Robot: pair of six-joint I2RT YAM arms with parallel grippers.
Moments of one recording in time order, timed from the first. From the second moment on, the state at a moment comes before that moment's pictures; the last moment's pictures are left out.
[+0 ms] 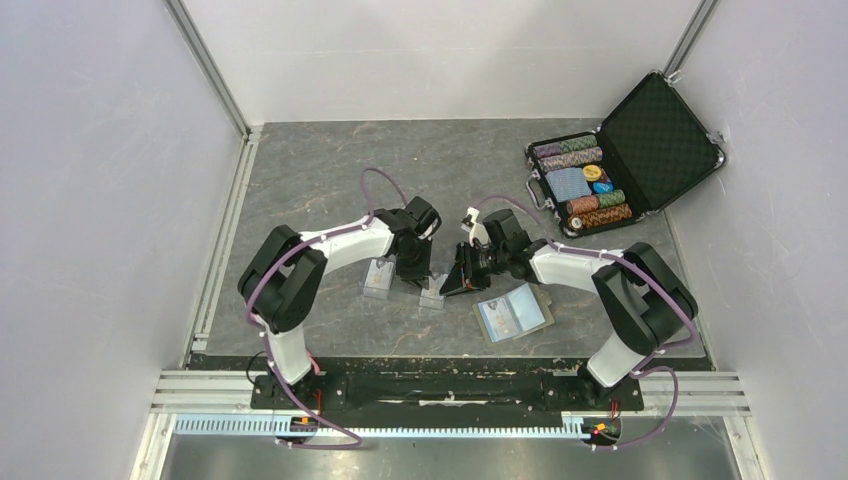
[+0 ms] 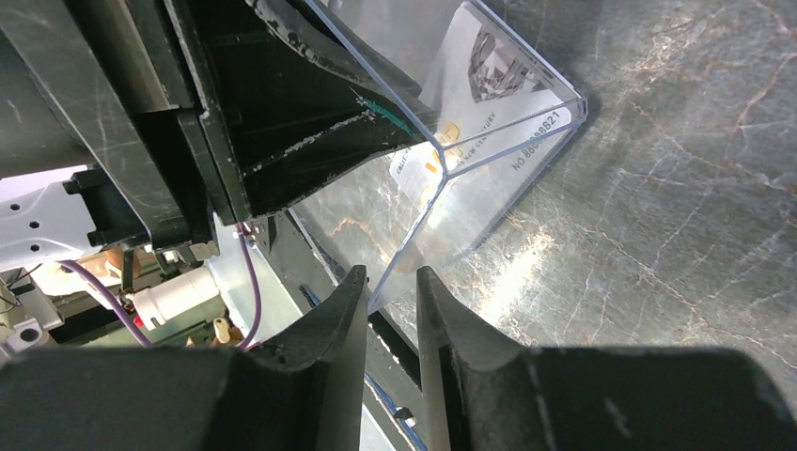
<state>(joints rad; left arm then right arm) -0.70 1.83 1.18 -0.62 0.12 -0.58 0.60 1.64 0.77 0.01 -0.66 0.68</state>
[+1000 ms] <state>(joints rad) -0.78 1.86 1.30 -0.77 0.04 -0.56 0.60 1.64 0.77 -0.01 -0.68 0.68</state>
